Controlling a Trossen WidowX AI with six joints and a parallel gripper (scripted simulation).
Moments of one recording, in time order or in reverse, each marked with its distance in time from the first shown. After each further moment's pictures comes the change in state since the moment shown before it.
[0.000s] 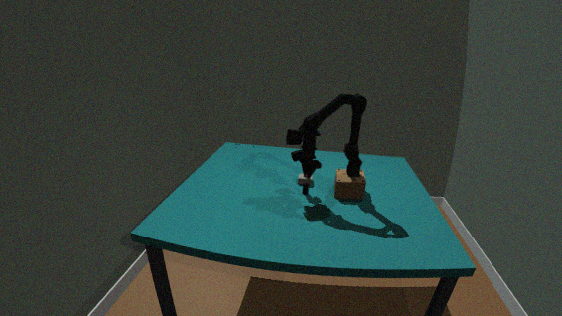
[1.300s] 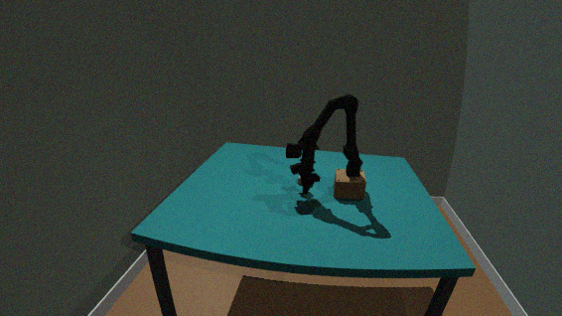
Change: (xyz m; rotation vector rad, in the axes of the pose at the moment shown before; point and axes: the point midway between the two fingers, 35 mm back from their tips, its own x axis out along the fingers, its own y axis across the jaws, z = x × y) arm 0.065 0.001 0.001 -0.014 -0.006 0.001
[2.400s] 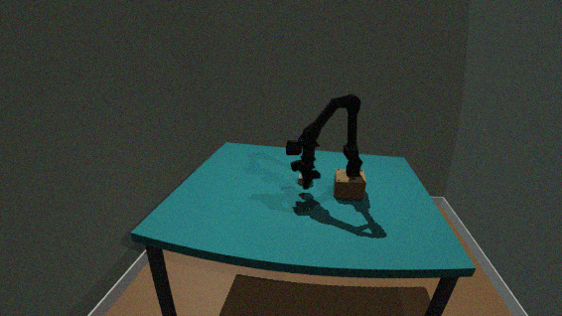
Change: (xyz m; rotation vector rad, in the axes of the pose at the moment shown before) arm -0.015 0.000 -0.001 0.009 0.008 0.002
